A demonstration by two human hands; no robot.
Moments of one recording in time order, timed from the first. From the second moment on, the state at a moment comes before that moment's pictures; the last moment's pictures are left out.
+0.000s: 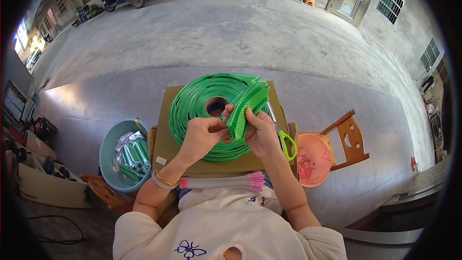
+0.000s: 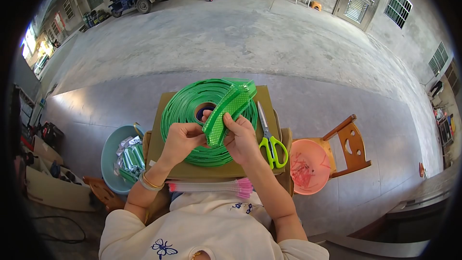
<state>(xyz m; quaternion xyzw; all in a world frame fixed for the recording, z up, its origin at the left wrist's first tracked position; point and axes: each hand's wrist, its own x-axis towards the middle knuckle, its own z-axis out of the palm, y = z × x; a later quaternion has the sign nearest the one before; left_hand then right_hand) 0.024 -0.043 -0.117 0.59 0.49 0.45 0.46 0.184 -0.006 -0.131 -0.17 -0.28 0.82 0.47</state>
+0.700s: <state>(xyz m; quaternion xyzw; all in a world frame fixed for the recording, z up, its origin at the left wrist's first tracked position) 0.034 -0.040 -0.128 0.52 0.42 0.47 0.58 0.166 -0.022 -0.128 -0.20 -0.42 0.59 0.65</state>
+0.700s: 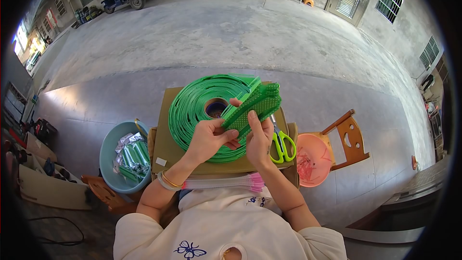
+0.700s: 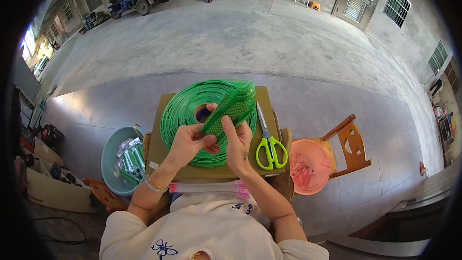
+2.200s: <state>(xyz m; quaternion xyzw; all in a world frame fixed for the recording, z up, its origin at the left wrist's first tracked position) 0.012 -0.103 -0.189 0.87 0.41 0.09 0.24 0.218 -0.004 -0.114 -0.32 -0.46 0.71 0.42</state>
